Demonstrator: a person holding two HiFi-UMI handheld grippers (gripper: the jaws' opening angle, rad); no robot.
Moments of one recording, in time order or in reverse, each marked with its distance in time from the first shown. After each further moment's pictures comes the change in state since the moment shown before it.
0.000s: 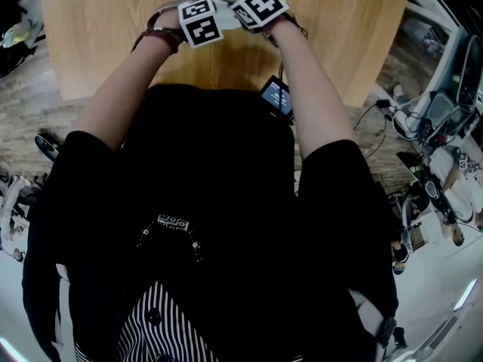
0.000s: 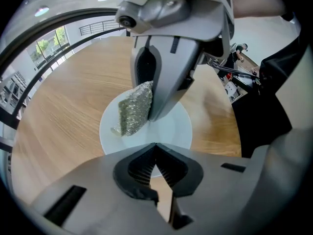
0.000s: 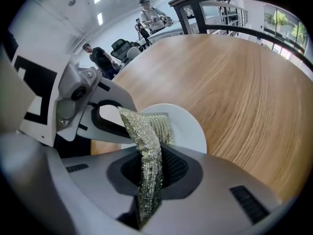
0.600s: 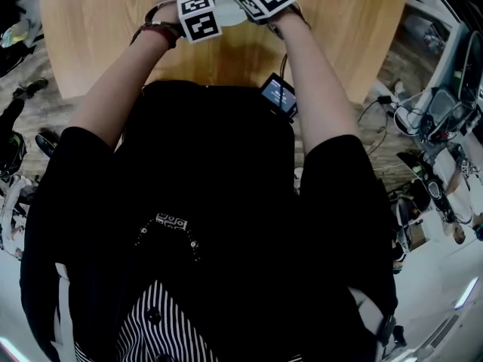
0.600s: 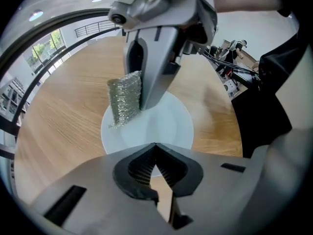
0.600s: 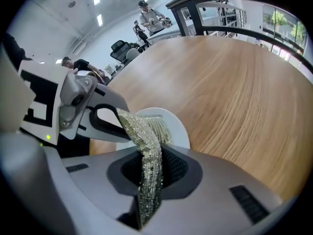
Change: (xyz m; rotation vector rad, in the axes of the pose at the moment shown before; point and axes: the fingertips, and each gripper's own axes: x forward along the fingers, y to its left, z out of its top) left arm -0.009 0.011 0.005 0.067 0.020 0.035; right arm -0.012 -0.015 0.003 -0.002 -0.016 0.005
